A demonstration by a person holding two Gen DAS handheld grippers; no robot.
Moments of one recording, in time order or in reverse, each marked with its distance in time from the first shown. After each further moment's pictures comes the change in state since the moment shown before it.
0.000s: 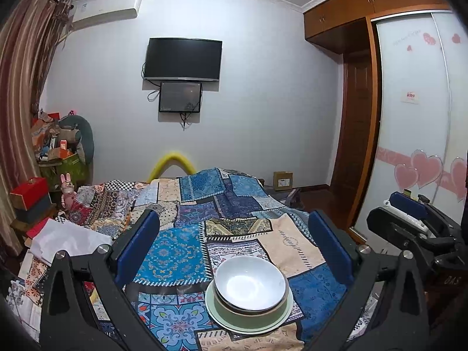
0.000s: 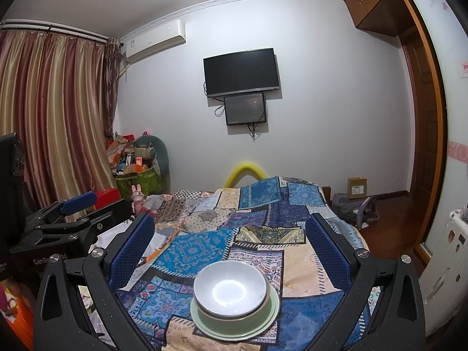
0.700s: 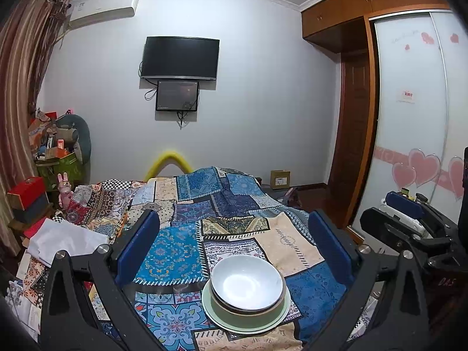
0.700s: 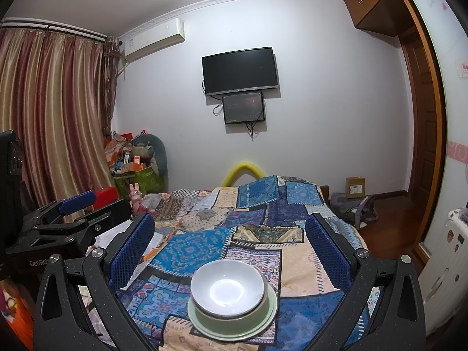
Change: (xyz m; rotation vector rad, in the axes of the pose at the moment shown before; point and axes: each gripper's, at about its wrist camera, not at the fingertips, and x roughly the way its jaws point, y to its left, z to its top) left arm 0.002 0.001 -0.002 0.006 0.006 -0.011; right arm 0.001 -0.002 -0.001 -0.002 0.006 -0.008
